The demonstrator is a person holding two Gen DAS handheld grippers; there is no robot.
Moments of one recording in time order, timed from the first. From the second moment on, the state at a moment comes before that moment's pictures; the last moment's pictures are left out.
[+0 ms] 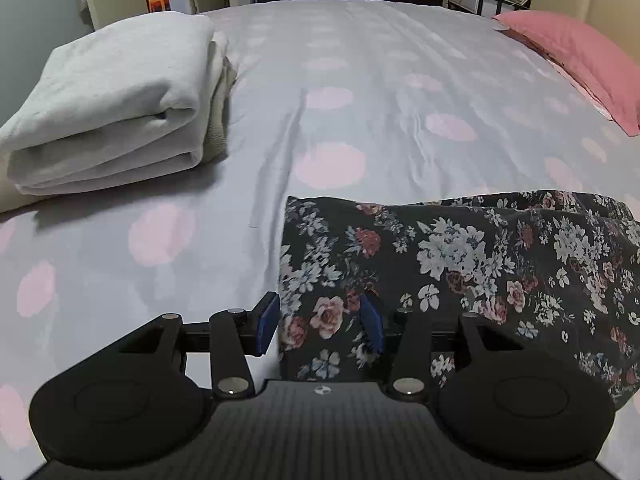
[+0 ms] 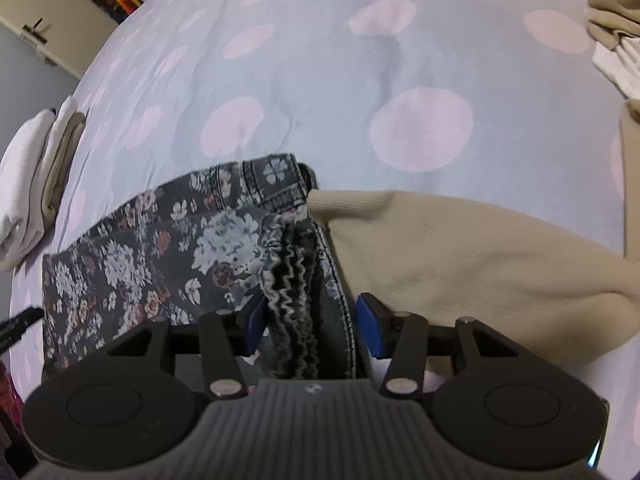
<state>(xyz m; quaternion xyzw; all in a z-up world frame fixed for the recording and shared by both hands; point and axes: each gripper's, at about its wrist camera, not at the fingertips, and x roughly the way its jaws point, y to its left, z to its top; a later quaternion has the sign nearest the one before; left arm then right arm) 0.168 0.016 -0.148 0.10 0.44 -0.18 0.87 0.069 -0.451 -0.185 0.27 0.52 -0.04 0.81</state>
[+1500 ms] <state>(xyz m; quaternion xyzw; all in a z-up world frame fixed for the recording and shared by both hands) 0.157 0.072 -0.091 0.00 0.40 -0.15 0.90 0.167 -0.156 -0.011 0.09 0.54 0.13 0.83</state>
